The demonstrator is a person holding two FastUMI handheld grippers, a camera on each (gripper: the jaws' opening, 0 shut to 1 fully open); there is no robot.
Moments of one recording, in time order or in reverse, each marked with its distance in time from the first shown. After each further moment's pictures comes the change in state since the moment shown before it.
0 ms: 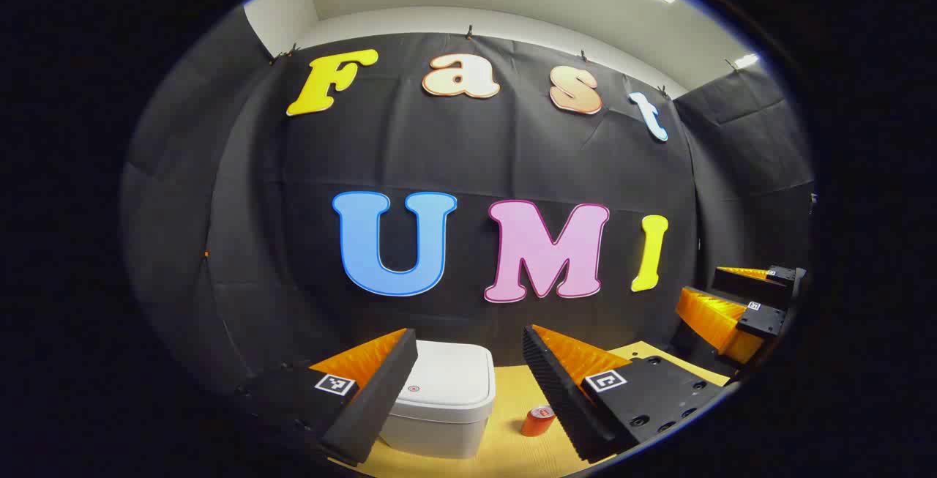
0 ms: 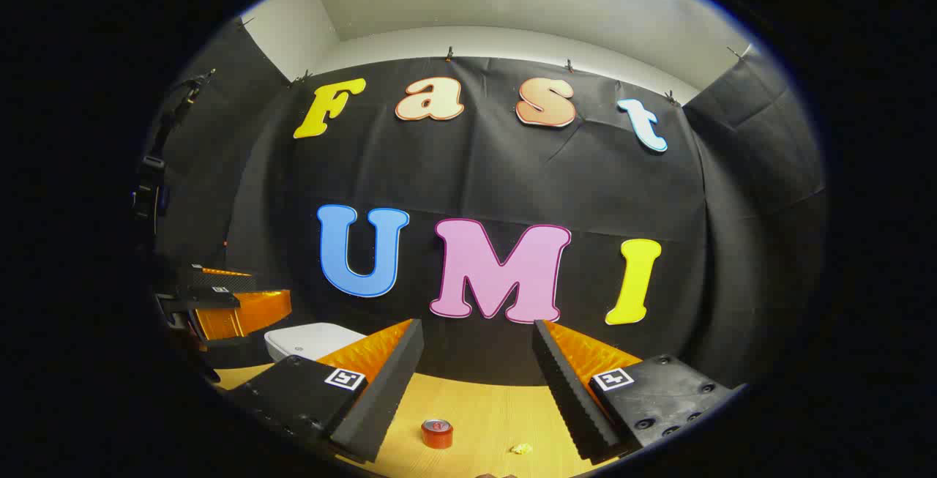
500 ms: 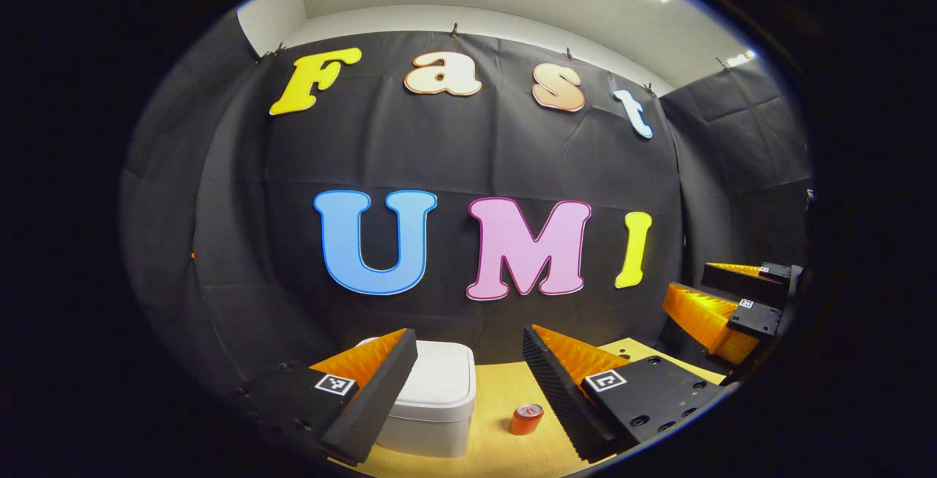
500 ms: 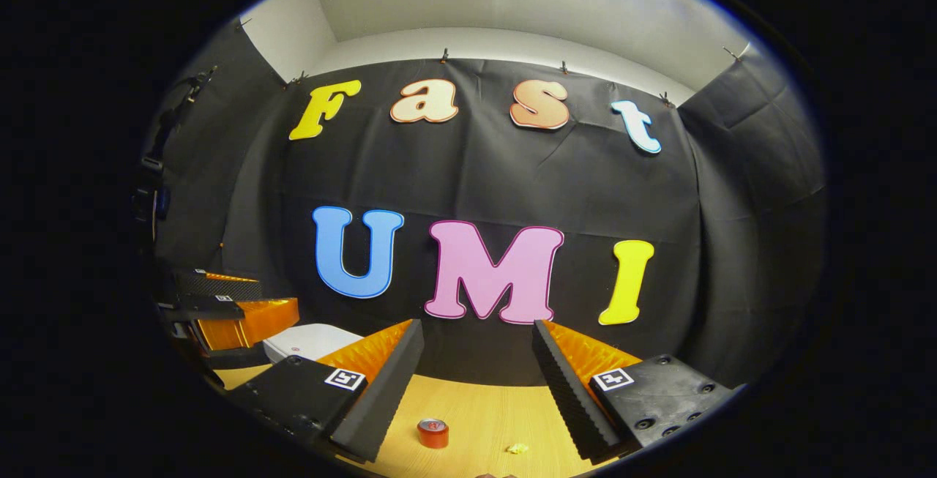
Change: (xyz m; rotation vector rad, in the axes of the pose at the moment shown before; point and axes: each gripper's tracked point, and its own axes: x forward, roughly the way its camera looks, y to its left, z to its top) left arm -0.003 -0.023 0.000 0.010 0.006 -0.052; right arm -0.007 -0.007 0.002 0.004 0.005 -0.020
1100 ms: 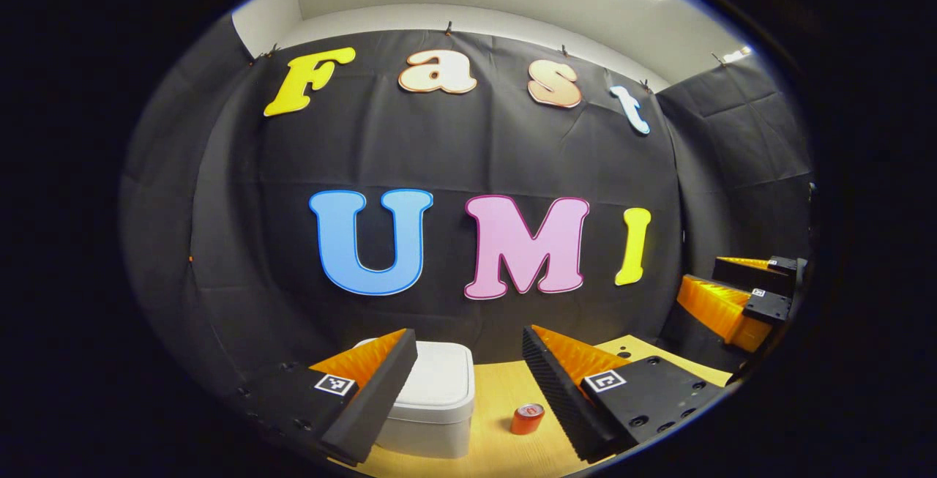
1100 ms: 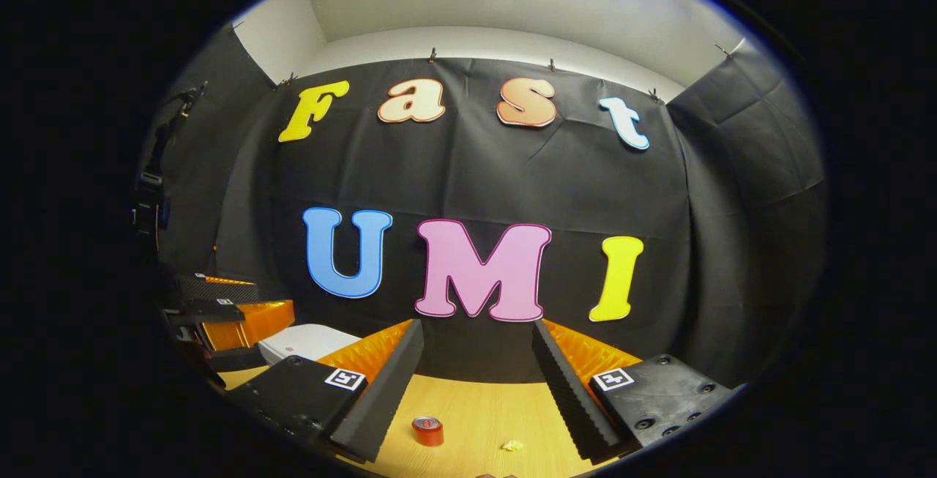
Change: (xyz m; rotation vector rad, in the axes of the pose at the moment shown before) left arm 0.011 0.006 -0.002 0.019 0.015 0.014; right arm -0.003 -0.017 0.000 0.008 0.014 -0.034
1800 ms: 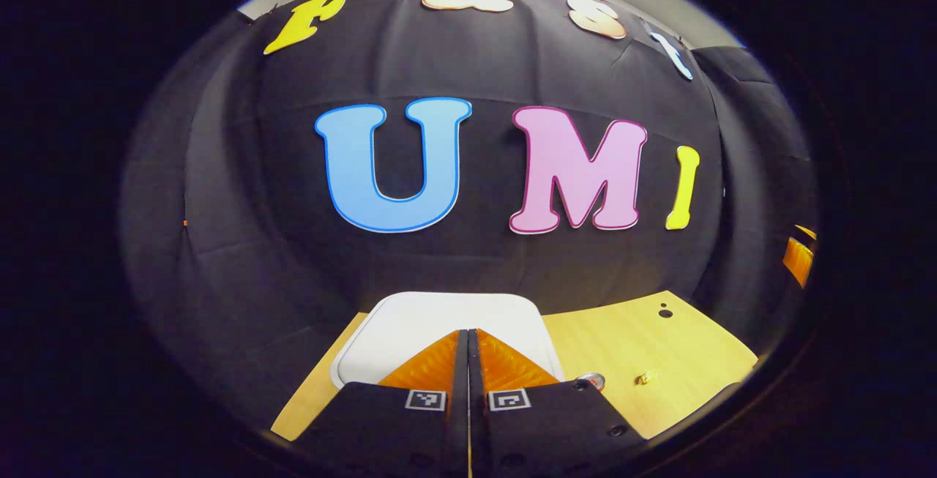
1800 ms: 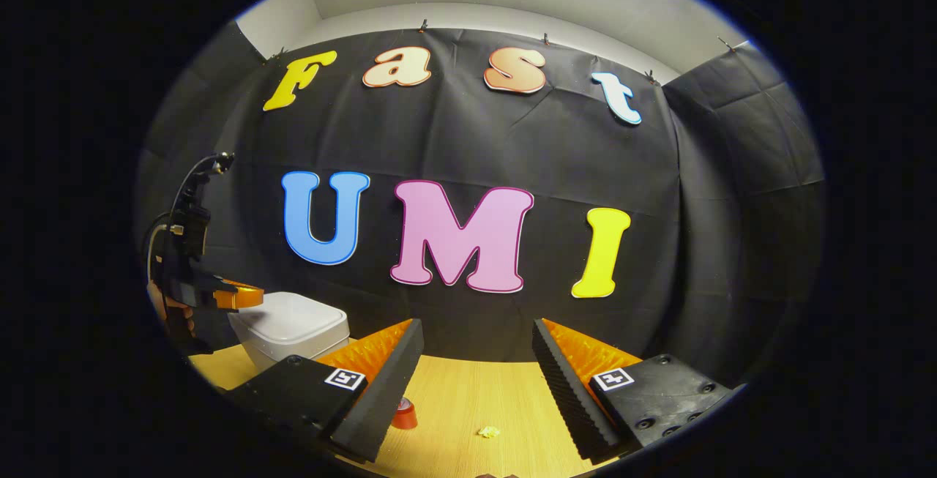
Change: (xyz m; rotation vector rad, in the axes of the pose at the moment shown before) left arm 0.091 0.079 -0.110 -0.005 0.300 0.070; right arm 0.017 -0.036 -0.053 -0.033 0.125 -0.052
